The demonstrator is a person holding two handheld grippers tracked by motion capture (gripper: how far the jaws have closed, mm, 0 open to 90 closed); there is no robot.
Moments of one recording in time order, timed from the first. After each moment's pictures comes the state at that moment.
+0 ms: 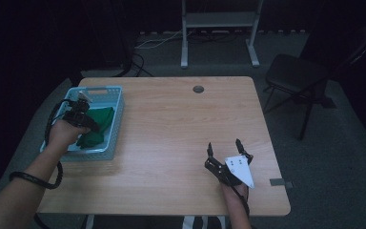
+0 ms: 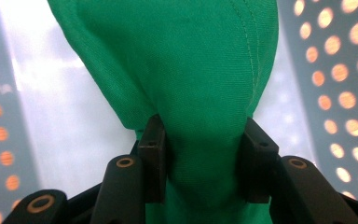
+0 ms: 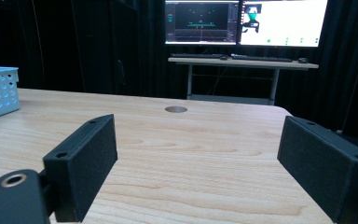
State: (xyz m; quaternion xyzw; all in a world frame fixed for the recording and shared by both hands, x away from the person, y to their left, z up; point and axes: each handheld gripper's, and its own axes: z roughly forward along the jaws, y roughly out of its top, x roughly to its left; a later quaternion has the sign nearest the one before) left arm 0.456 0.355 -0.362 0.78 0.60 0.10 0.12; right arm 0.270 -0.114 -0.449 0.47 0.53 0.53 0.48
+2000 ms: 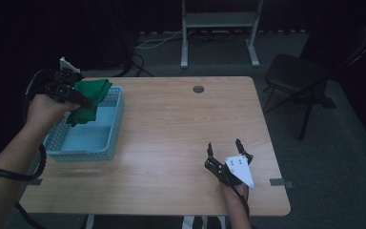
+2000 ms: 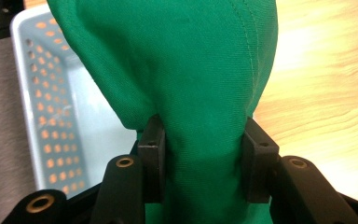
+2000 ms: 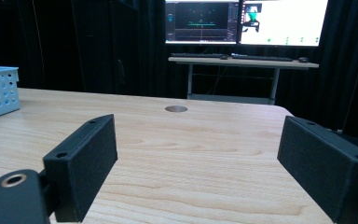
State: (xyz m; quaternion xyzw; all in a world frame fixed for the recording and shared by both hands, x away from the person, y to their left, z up) left arm 0.434 0.328 -0.244 0.78 0.58 0.14 0.19; right arm 0.270 -0.114 -0.449 0.47 0.53 0.53 0.47
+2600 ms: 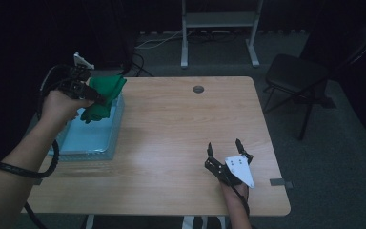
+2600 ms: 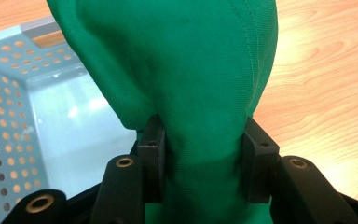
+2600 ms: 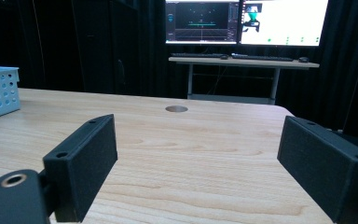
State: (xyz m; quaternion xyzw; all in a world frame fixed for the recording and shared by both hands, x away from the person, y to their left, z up) left arm 0.436 0.288 -0.235 0.80 0.55 0.14 0.20; right arm 0.271 -0.114 -0.449 0.47 0.53 0.53 0.47
